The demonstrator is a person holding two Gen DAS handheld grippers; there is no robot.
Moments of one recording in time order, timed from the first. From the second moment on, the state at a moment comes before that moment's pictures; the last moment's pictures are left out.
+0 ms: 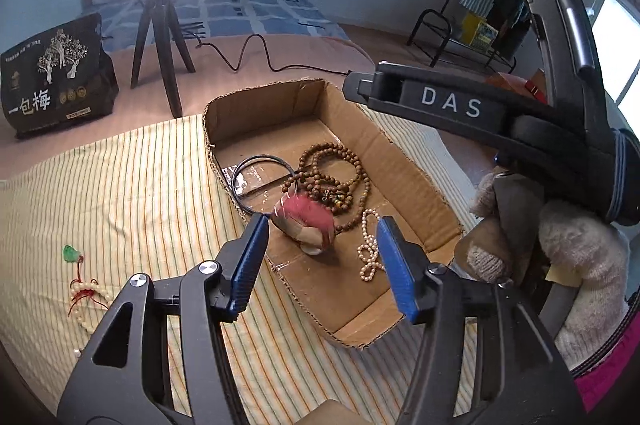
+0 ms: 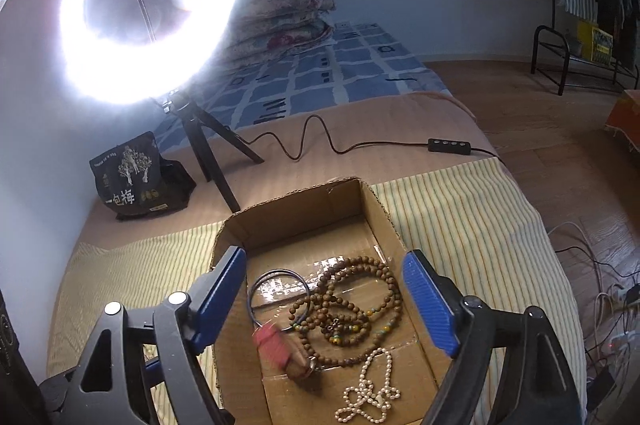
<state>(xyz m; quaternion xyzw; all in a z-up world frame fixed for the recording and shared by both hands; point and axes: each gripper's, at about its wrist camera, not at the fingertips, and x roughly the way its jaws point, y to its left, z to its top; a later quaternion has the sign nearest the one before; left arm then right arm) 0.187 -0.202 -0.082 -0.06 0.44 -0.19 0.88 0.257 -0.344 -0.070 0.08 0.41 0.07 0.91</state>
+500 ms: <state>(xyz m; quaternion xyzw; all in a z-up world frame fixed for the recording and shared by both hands) 0.180 -0.195 -0.077 -0.06 0.44 -0.18 0.88 0.250 -0.341 -0.061 0.07 0.40 0.07 0.91</state>
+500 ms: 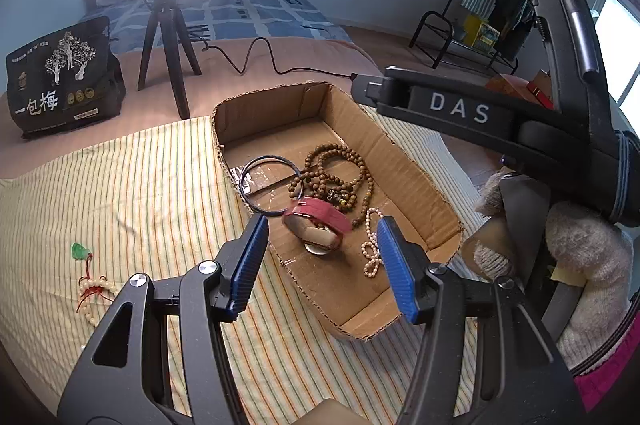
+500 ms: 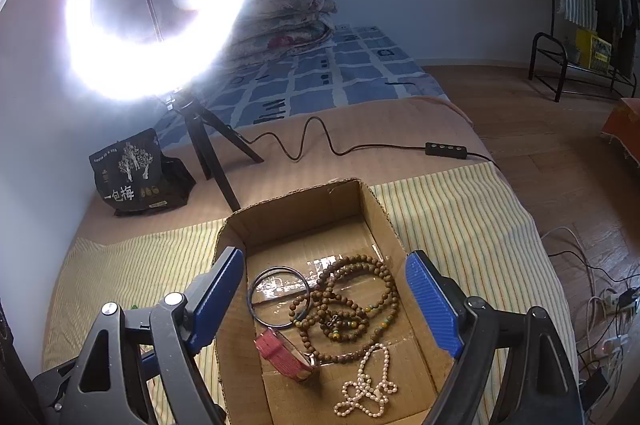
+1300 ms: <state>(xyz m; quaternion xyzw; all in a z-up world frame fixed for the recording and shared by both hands) 0.155 -0.136 -0.060 -0.03 0.41 -0.16 0.90 0.231 -0.303 -0.042 0.03 0.39 0.08 0.92</state>
